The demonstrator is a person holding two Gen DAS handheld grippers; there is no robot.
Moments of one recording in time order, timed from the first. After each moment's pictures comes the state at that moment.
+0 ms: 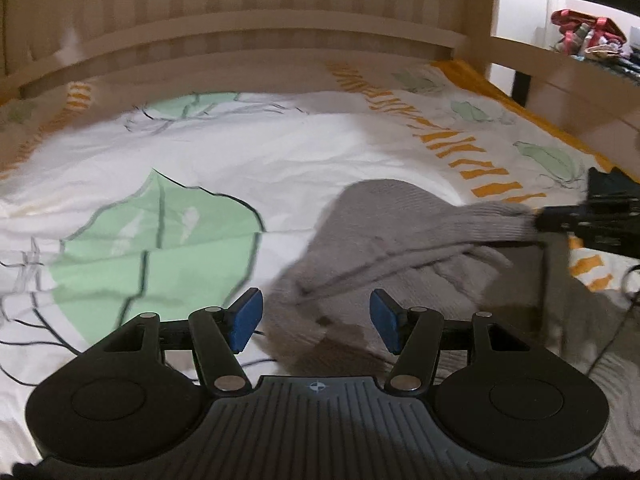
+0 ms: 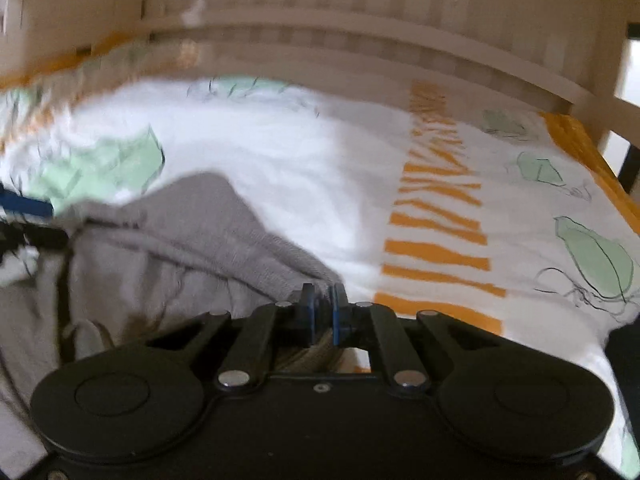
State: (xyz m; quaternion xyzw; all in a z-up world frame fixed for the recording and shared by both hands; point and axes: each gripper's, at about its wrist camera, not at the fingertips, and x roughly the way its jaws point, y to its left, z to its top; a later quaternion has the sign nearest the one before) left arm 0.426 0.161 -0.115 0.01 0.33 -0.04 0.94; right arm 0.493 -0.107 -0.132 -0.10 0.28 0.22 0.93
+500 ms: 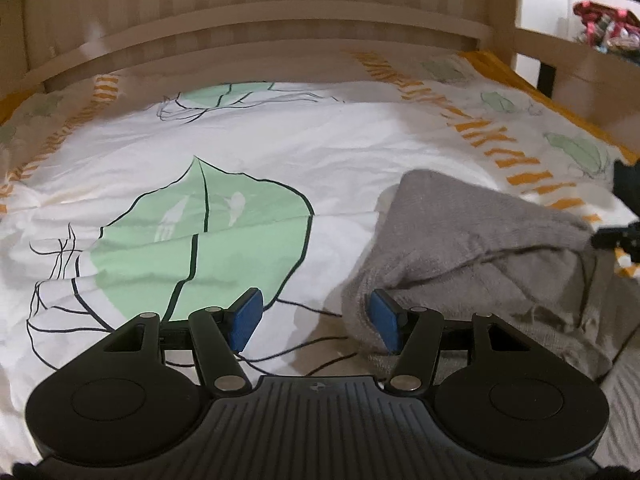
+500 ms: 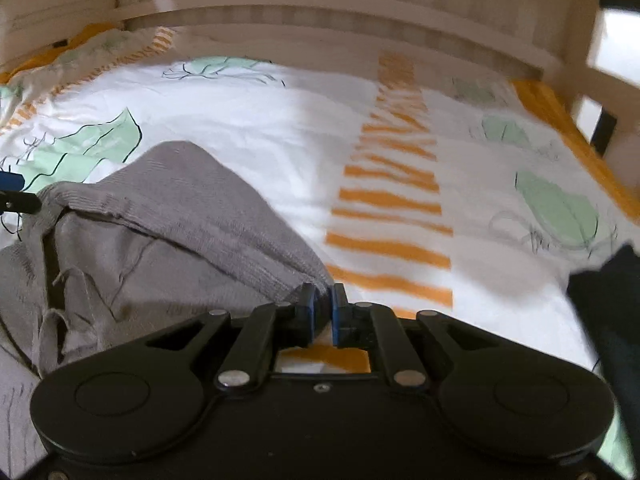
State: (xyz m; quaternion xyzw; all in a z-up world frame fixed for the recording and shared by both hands) left arm 0.423 0.182 -0.112 0.02 0.34 -0.01 0.94; right arm 0.481 -0.131 -0.143 -0.09 0.33 0.18 0.92
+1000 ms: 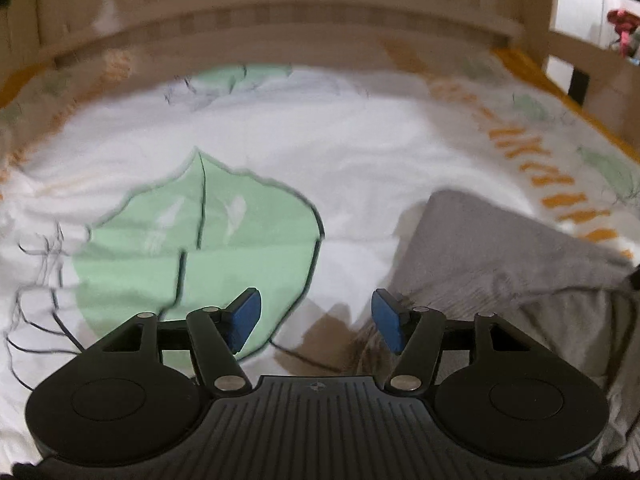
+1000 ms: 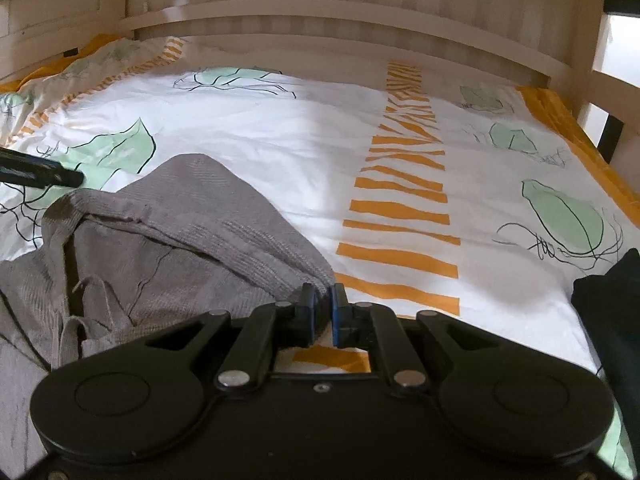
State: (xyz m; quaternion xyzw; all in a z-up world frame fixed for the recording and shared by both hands) left arm 0.477 0.178 -0.125 -0.01 0.39 0.01 0.92; right arm 0.474 -0.128 -0.133 -0.09 0.30 0.19 0.93
